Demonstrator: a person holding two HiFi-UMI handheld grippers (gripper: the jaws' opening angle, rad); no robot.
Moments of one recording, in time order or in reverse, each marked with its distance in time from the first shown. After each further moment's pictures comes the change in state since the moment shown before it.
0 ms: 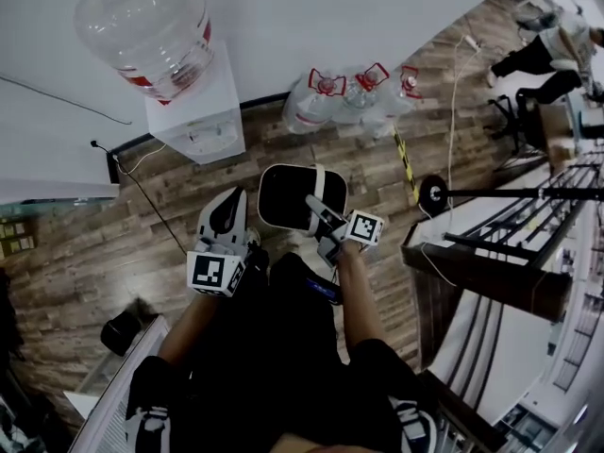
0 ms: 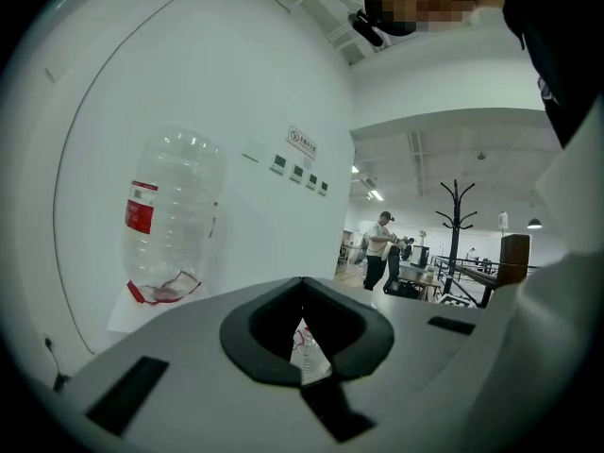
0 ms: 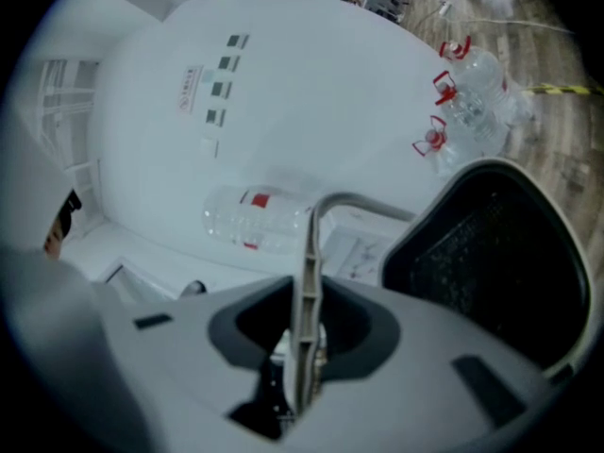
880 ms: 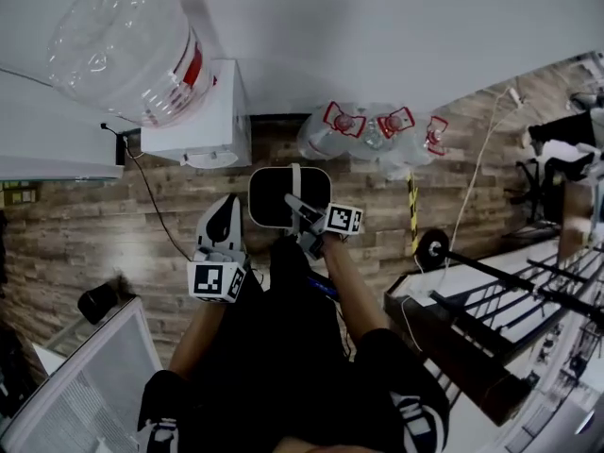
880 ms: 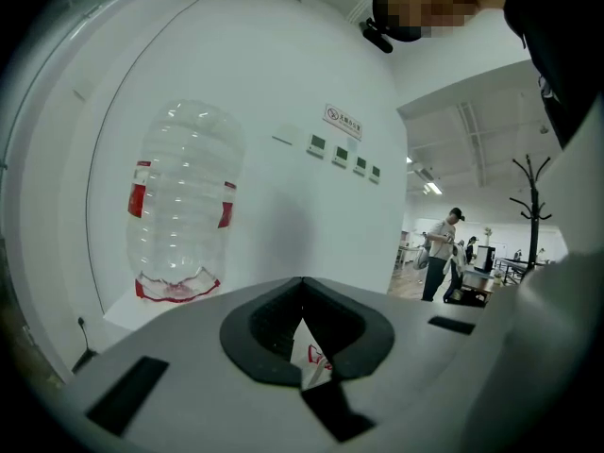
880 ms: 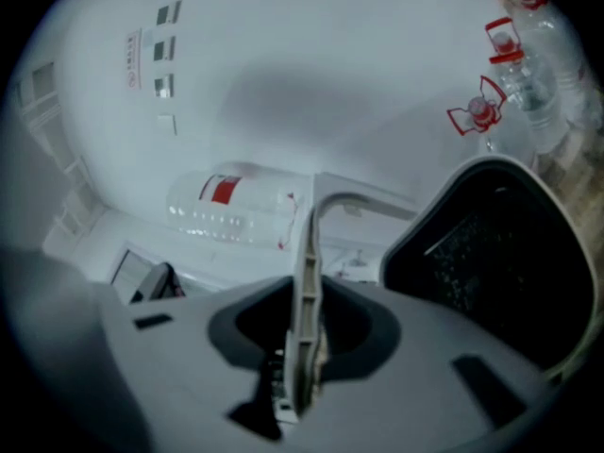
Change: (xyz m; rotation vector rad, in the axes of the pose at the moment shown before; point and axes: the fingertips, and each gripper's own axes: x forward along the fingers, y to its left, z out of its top) left arm 0.133 0.030 -0.014 -0.030 -0.006 0.332; right arm 0.112 -0.084 0.096 0.148 0.343 0.009
